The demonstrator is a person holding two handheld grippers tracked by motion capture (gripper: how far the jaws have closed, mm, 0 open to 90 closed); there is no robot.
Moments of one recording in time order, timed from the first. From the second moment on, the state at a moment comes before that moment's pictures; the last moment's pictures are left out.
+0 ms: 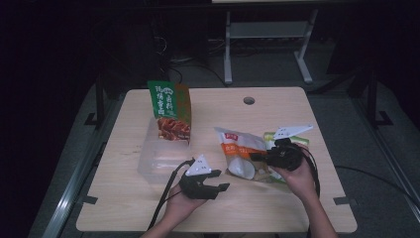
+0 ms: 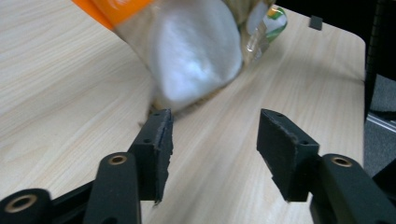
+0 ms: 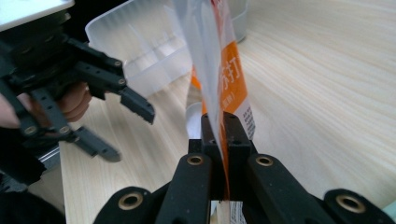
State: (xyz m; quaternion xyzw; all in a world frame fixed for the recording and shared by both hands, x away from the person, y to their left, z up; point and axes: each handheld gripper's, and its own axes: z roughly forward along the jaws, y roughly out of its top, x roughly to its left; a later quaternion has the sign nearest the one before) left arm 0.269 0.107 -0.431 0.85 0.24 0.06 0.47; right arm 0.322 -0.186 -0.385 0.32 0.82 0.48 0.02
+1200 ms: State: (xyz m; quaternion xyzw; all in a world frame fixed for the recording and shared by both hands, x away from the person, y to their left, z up) left arm 0.250 0.140 -0.433 0.85 0.21 0.06 0.47; right arm 0.340 -0.148 -0.338 0.30 0.82 0.49 0.03
